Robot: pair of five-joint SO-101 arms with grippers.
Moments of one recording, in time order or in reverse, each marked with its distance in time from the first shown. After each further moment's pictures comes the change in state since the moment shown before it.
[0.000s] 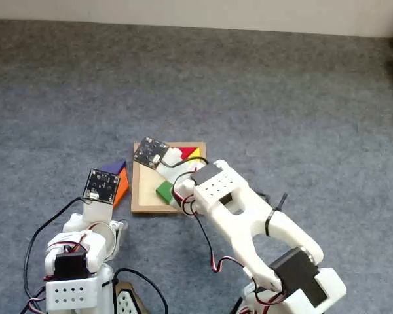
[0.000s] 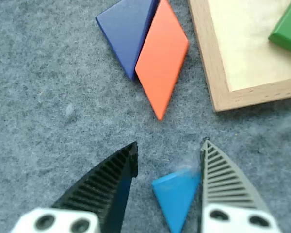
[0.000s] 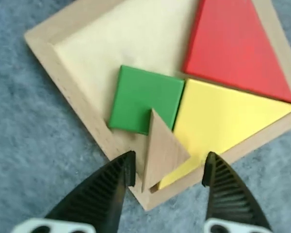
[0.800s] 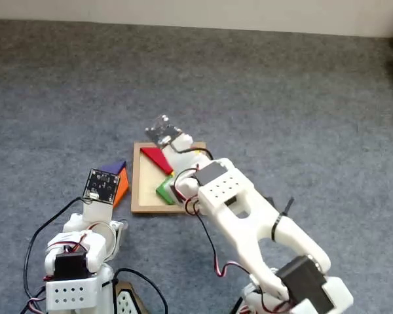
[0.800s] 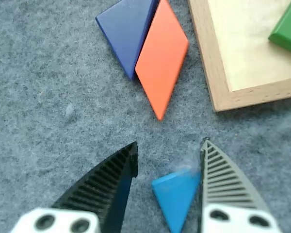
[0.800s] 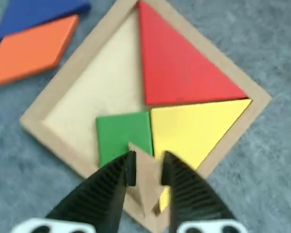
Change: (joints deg) left arm 0.0 0.0 0.0 0.0 0.0; right arm 0.4 -4.0 -0.6 -4.1 -19.3
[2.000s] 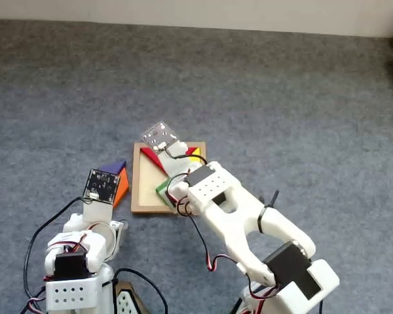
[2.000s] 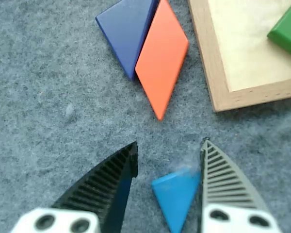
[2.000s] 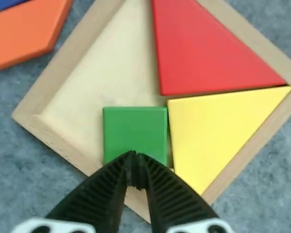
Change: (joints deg) left arm 0.0 0.0 0.0 0.0 0.0; right arm -2.2 7.7 -0.1 -2.4 -3.1
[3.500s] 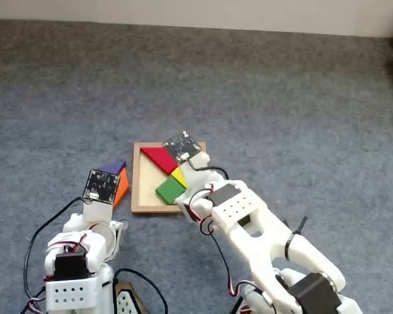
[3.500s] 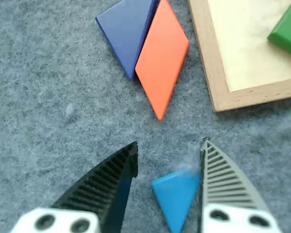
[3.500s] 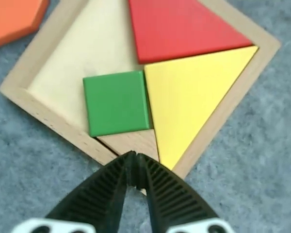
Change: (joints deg) left arm 0.0 0.0 0.0 0.0 0.0; right arm 3.5 -16.8 16.7 -5.3 -0.4
